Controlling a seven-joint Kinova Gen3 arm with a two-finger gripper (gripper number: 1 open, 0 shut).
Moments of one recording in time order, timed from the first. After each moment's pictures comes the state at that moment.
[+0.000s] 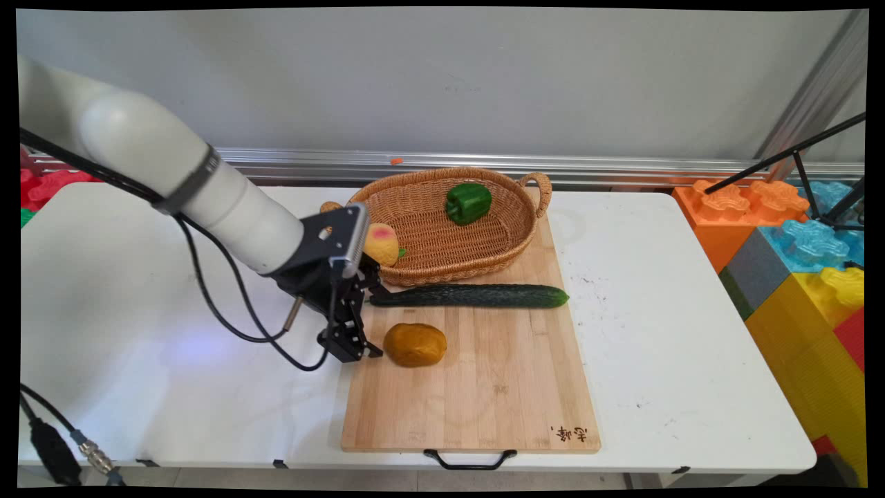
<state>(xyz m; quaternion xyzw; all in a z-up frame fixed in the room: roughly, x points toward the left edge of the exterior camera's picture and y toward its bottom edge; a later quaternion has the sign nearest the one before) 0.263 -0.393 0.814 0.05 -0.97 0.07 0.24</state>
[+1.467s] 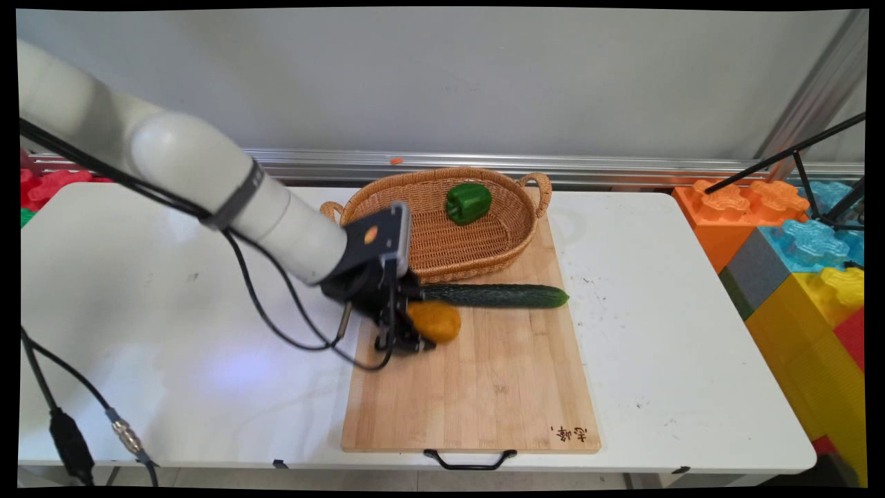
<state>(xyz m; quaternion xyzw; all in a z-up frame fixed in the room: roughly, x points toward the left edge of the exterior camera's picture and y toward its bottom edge) 0.214 -0.393 0.820 0.10 -0.95 0.08 0.28</state>
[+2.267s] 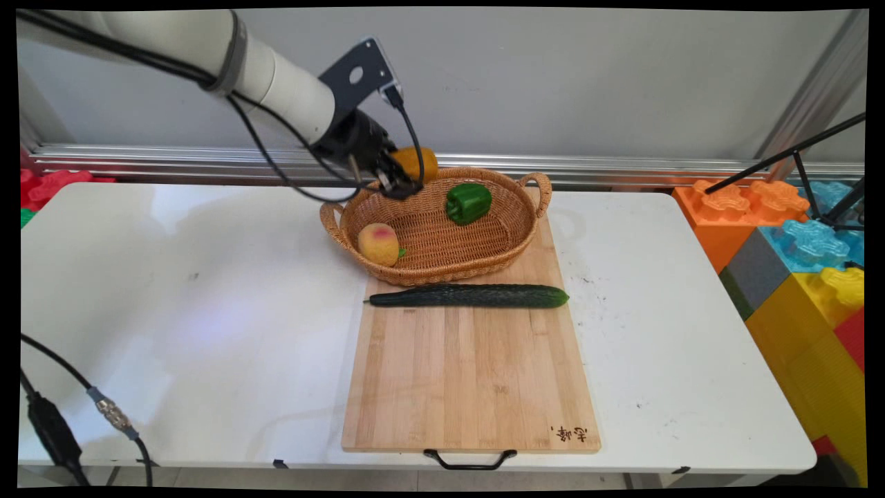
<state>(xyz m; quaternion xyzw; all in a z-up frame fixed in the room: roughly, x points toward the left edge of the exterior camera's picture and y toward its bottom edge) 0.248 -0.480 0.915 0.27 -0.90 0.25 0.25</state>
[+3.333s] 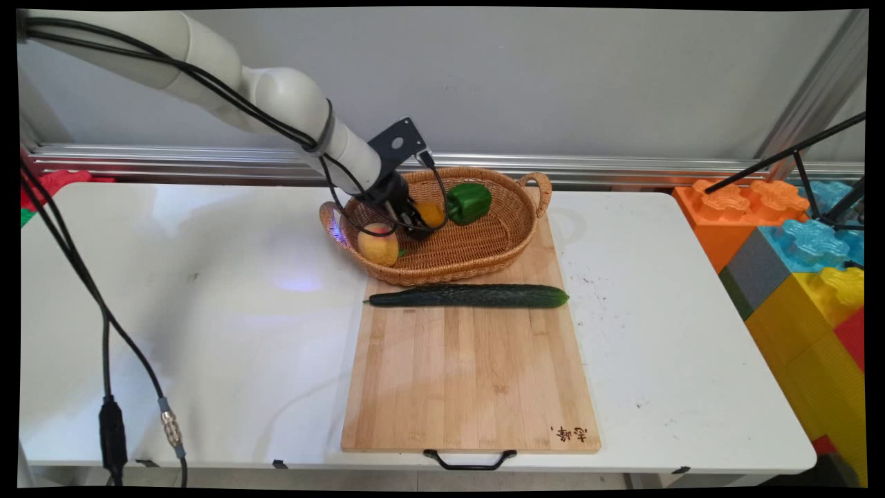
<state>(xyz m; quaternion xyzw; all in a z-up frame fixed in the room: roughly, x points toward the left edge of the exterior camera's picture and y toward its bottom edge) 0.237 -0.565 0.785 0.30 -0.91 0.19 0.22</state>
